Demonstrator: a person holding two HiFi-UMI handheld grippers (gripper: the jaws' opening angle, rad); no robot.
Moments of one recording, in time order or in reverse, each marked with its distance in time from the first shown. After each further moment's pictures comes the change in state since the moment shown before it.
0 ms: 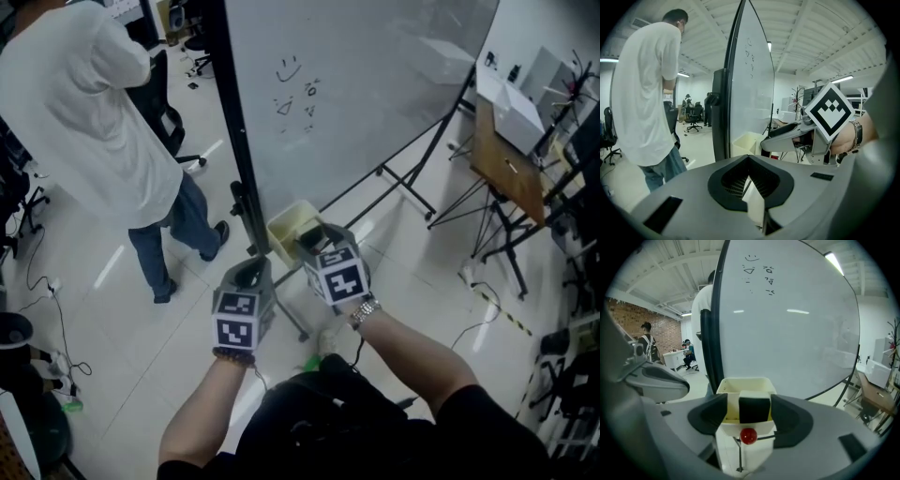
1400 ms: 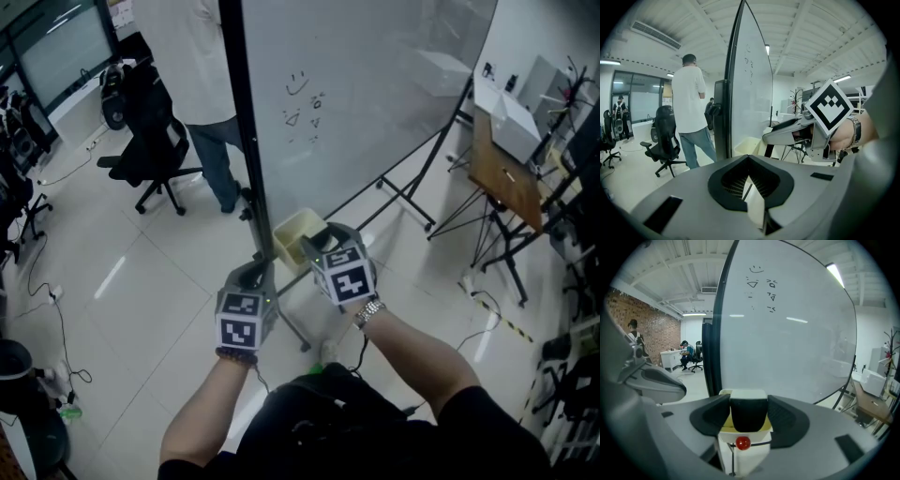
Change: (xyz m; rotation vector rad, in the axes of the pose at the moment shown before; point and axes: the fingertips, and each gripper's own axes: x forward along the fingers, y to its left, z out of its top) left arm -0.009 0.003 0.013 0.021 -0.034 -0.007; right arm -0.017 -0.008 0.029 -0.045 -0.068 -0.057
